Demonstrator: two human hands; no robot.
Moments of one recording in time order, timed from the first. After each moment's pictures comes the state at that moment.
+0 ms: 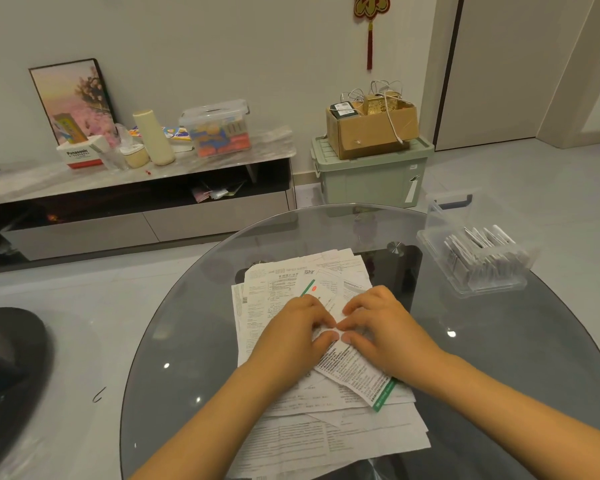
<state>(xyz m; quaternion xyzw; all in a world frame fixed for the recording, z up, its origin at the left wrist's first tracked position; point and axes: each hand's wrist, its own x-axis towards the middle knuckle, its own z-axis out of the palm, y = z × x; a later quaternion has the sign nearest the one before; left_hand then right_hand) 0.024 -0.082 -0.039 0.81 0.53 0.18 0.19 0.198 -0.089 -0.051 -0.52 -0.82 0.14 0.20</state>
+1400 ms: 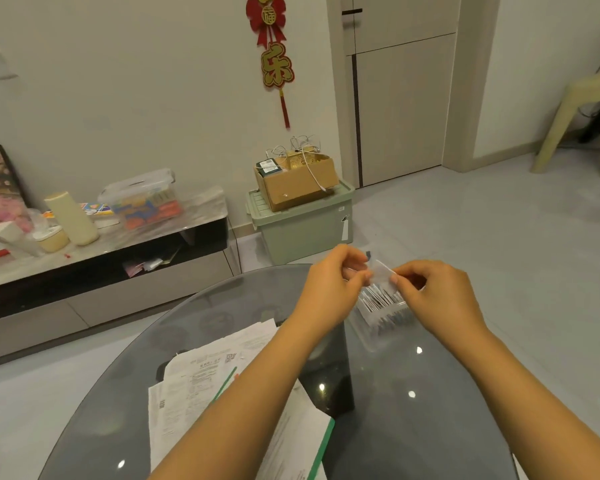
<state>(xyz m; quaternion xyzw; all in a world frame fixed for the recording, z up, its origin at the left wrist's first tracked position) 0.207 -0.013 0.057 0.78 0.39 0.34 0.35 0.352 -0.076 0.040 -0.71 -0.55 0.07 0.44</state>
